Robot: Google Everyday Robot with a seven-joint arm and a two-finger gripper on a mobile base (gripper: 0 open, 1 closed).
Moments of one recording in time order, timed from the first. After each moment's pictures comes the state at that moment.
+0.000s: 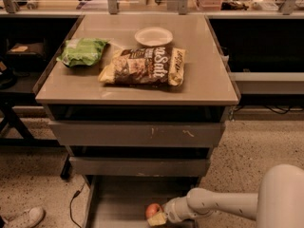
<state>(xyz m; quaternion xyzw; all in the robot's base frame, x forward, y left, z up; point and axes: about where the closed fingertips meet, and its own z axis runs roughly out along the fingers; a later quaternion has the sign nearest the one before) 0.428 -0.021 0.227 -0.33 0.87 0.34 0.17</state>
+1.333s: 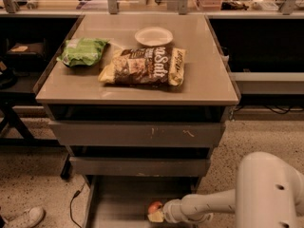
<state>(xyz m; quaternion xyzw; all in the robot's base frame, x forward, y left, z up) 0.451 -0.032 0.189 -0.26 0.91 0.26 0.20</state>
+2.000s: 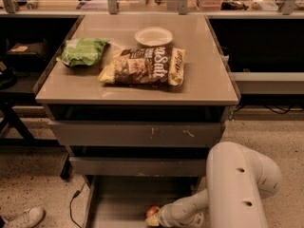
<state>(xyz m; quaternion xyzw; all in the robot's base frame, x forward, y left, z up) 0.442 -0.025 0.146 -0.25 0.93 0.20 0.18</state>
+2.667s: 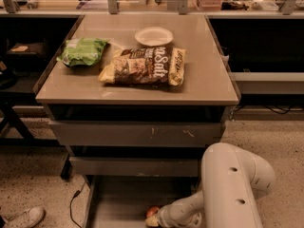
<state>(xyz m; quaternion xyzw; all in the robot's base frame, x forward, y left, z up) 0.443 -0.023 0.128 -0.24 0.94 0.19 0.17</state>
